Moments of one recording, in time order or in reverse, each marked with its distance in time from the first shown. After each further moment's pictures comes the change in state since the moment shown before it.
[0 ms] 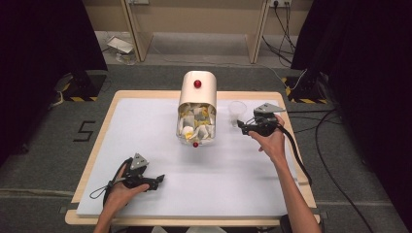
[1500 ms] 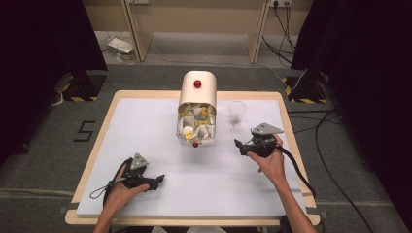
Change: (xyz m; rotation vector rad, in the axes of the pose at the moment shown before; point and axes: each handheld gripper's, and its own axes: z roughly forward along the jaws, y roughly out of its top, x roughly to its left) left arm 0.000 0.000 0.000 -0.001 0.000 0.000; right arm 0.035 -0.044 -0.022 0.018 0.042 -0.031
